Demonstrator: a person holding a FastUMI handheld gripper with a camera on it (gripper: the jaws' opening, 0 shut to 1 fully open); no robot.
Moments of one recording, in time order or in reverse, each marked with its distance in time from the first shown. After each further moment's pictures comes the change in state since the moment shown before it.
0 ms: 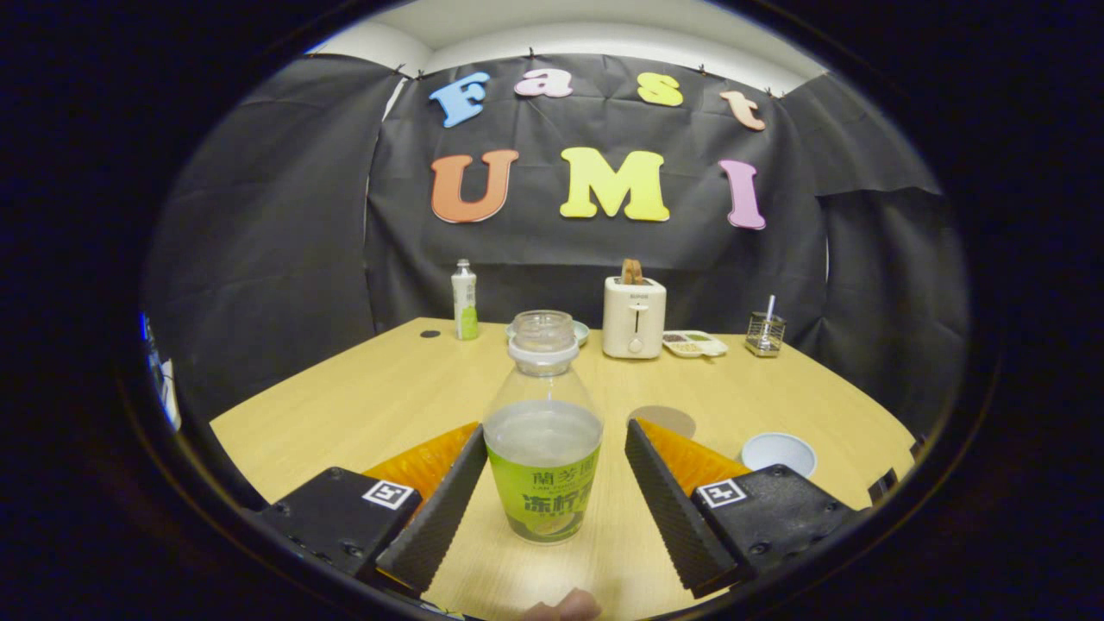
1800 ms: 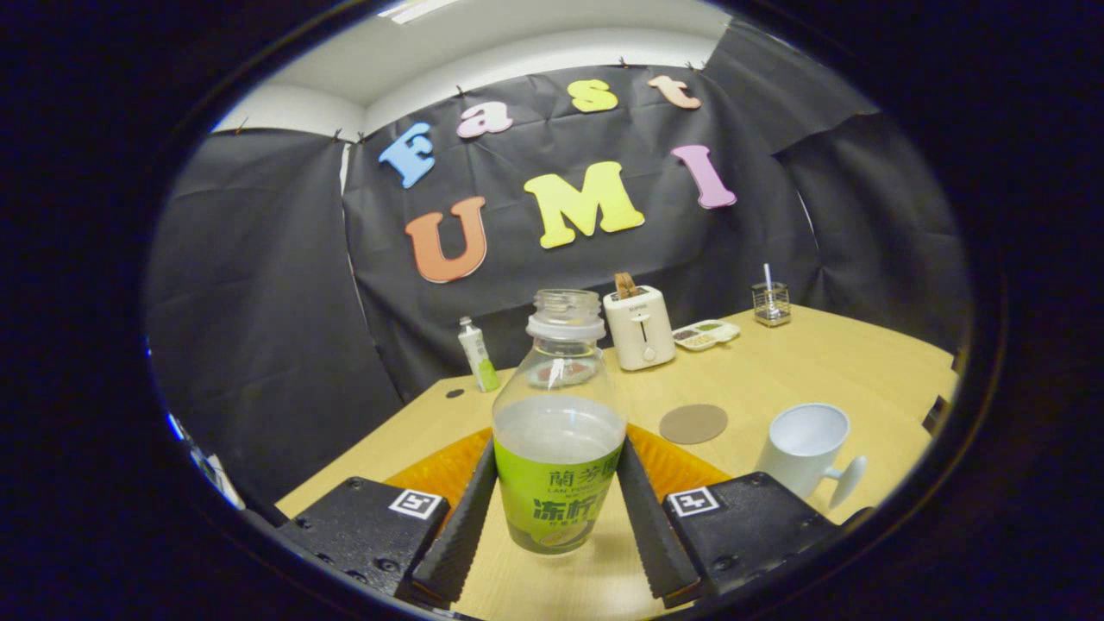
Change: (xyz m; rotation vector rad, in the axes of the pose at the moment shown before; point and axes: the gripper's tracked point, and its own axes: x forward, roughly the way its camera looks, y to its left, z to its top) arm -0.016 0.015 0.038 0.363 -0.119 0.112
